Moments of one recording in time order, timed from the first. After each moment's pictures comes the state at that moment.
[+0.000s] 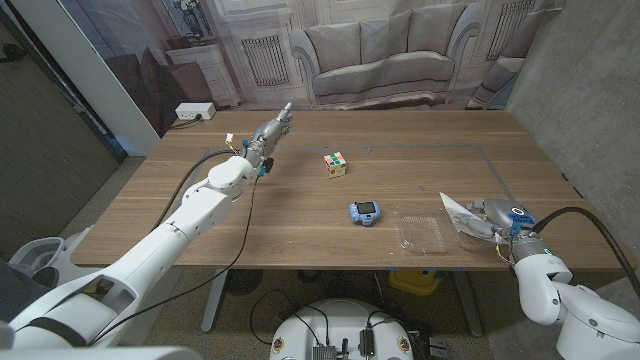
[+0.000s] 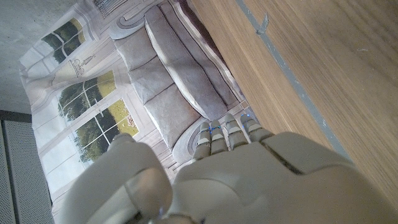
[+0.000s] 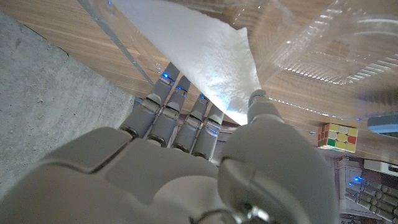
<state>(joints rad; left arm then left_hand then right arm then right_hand) 0.75 0.58 0.45 -1.50 -0.51 -0.03 0.08 0.48 0.09 -0.11 0.09 0.29 0.12 0.04 0.20 0.19 0.09 -0.03 0.20 0.19 0.02 -0.01 0.19 0.18 -0.05 -0.03 0.20 0.18 -1.74 -1.12 -0.13 -2.37 -0.36 -0.86 -0.43 0.64 -0.05 0.27 -0.04 0.21 0.82 -0.17 0.19 0.23 0.74 -0.18 0.19 0.19 0.71 -0.07 0.19 0.20 0.66 -0.06 0.47 0.19</state>
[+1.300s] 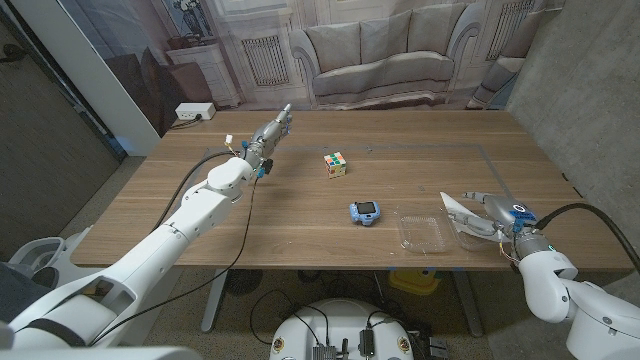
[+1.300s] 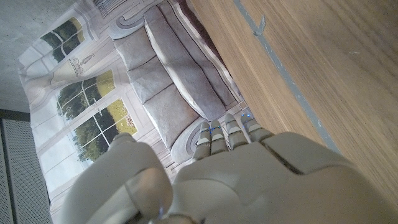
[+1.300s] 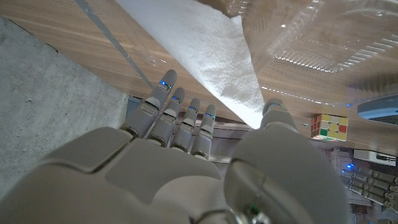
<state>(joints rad) 0.76 0.58 0.45 -1.50 -0.51 -0.03 0.07 0.49 0.09 -0.12 0.09 0.29 0.12 0.04 0.20 0.19 0.09 -0.03 0.20 0.19 0.02 -0.01 0.19 0.18 -0.05 -0.02 0.20 0.18 -1.80 -1.14 -0.04 -2.39 -0.33 -0.79 -0.42 0.57 -0.11 0.21 -0.03 0.33 0.46 -0.14 0.17 0.22 0.49 -0.08 0.19 0.20 0.51 -0.05 0.18 0.20 0.55 -0.05 0.38 0.19</state>
